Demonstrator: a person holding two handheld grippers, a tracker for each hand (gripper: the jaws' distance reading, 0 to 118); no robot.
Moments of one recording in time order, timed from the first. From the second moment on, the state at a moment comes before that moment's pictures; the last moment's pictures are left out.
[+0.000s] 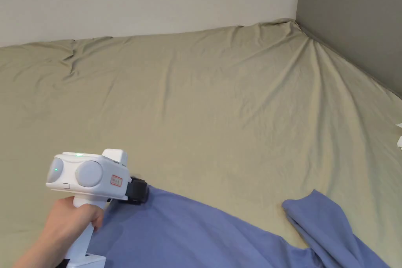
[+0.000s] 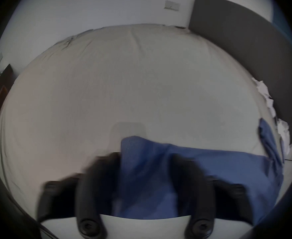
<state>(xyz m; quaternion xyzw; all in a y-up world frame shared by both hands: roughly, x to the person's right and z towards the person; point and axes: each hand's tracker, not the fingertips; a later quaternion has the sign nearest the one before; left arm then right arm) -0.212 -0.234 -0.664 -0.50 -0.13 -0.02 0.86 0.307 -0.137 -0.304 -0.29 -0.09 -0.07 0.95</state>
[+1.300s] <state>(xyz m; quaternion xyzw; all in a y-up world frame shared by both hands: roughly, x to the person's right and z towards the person) -0.260 -0.189 -0.579 -0.42 -0.13 0.09 0.90 0.284 -0.227 -0.404 -0.44 0.06 0.00 0.89</state>
